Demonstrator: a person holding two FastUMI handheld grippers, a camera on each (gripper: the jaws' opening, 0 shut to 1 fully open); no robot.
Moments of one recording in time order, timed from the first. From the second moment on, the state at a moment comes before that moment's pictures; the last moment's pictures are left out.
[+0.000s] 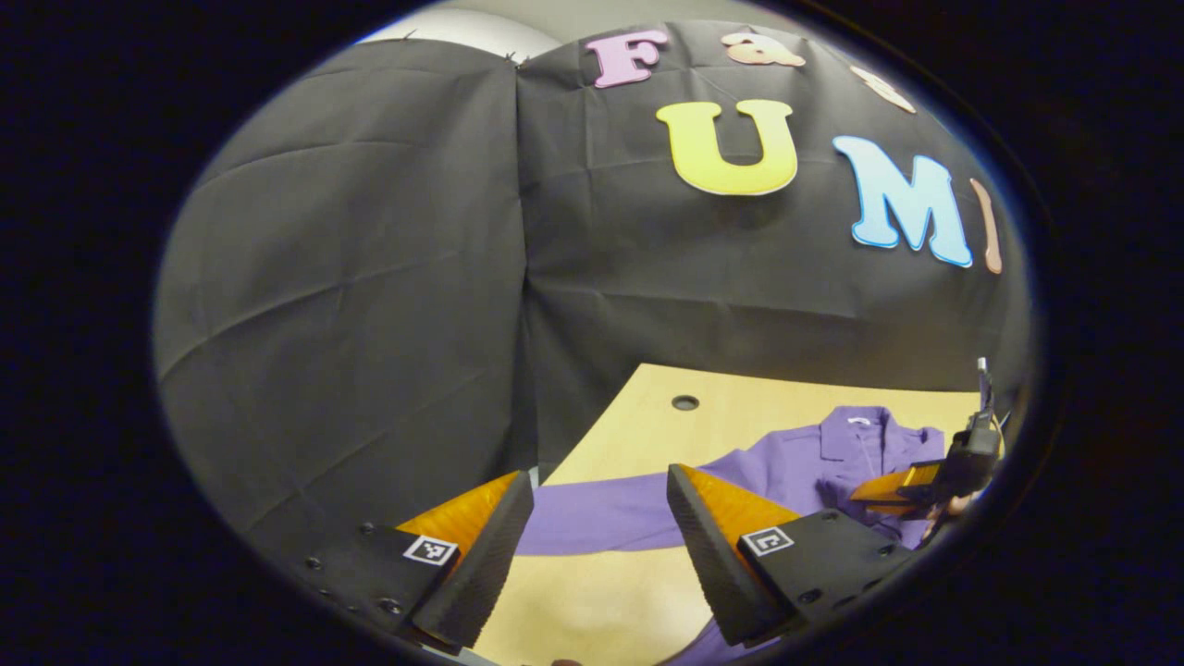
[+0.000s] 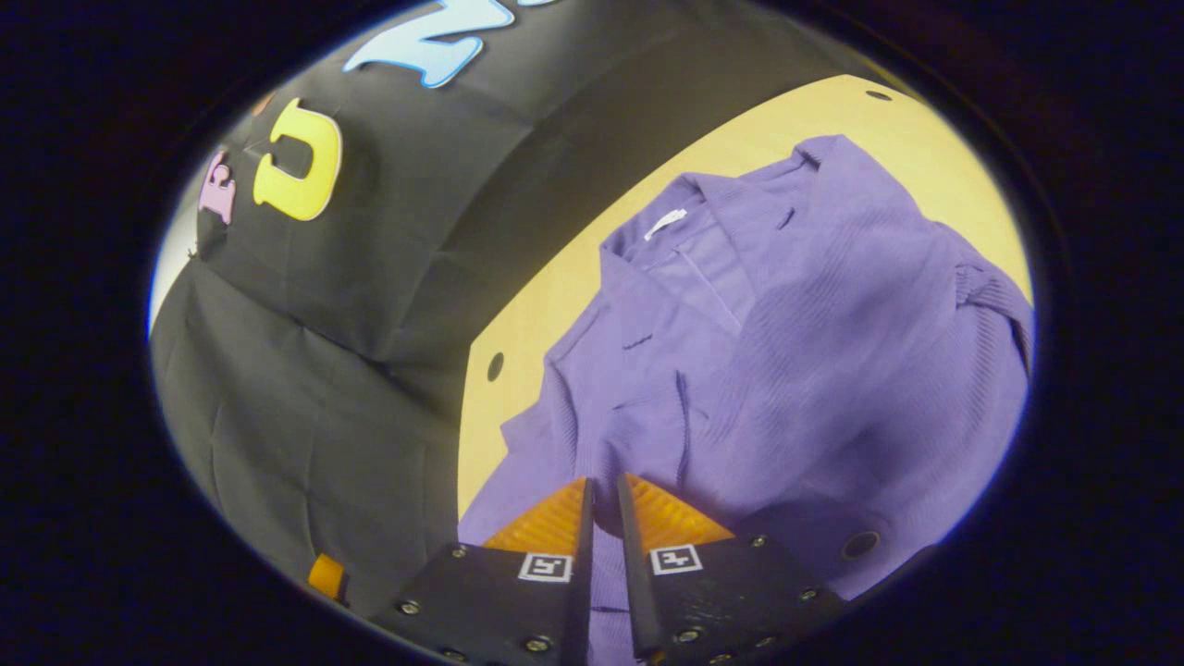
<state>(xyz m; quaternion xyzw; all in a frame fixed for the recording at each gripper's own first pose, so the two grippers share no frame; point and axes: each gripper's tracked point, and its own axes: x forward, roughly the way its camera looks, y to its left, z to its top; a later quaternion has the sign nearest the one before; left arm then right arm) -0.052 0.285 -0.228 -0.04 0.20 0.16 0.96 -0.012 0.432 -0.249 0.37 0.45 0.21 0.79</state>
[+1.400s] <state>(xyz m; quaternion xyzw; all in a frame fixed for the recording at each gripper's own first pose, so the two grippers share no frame) -0.023 0.375 -0.470 -0.13 0.36 0.24 0.89 -0.031 0.368 -0.235 0.26 0.47 0.22 0.81</state>
